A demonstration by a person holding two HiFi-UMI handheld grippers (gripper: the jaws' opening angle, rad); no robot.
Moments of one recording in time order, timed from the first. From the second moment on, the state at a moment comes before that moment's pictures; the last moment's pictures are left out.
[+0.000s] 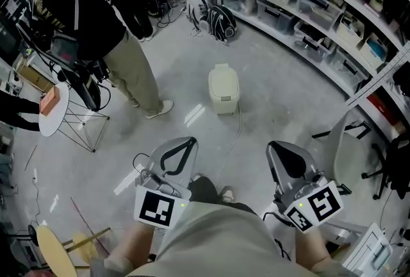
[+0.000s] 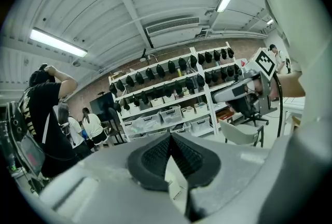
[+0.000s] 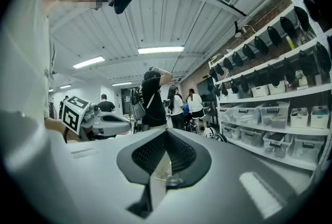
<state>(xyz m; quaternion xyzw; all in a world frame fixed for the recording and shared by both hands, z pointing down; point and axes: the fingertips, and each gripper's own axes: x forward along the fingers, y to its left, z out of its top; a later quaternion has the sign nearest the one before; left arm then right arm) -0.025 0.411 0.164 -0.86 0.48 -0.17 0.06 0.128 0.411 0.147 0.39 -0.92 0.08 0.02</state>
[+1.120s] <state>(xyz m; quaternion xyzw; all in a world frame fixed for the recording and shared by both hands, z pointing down) -0.058 0.154 0.222 -0.90 0.39 -0.19 0.00 0.066 0.144 0.209 0.43 -0.88 0.16 0.08</state>
